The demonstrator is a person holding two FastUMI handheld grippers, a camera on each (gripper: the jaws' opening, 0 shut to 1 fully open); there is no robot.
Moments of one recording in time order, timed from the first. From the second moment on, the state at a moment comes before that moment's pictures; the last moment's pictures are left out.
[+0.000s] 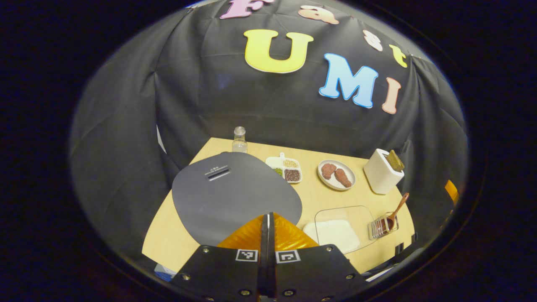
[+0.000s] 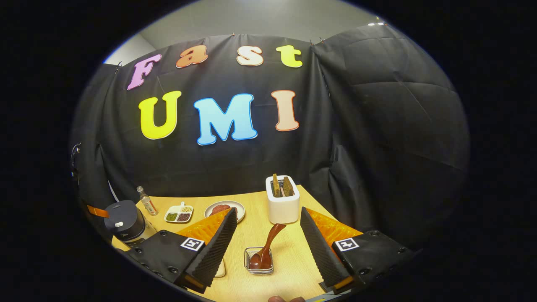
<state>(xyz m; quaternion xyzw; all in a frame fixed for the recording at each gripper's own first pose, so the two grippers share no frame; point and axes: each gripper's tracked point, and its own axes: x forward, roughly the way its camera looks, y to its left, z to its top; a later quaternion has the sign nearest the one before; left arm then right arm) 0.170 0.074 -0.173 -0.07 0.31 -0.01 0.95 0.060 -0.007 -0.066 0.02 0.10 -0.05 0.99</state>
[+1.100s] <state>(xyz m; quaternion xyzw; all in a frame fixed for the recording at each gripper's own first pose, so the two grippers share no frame) 0.179 0.073 -0.220 -0.03 0.38 0.01 0.92 0.083 -0.023 -0.097 0.04 0.14 -0.04 0.99</state>
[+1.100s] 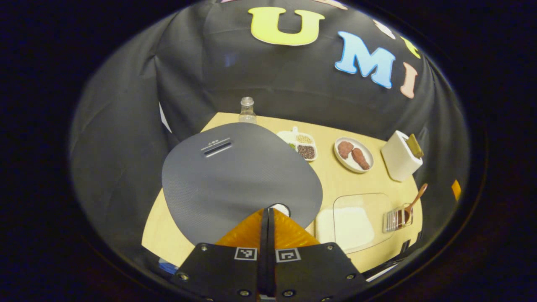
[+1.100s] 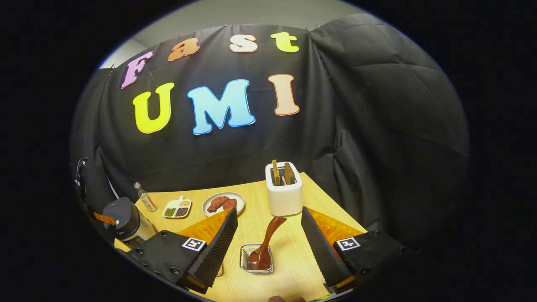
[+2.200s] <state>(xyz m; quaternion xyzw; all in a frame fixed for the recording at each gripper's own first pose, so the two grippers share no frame) 0.061 0.121 0.005 0.02 0.00 0.09 1.00 0.050 -0.023 -0.064 0.04 0.13 -0.04 0.99</state>
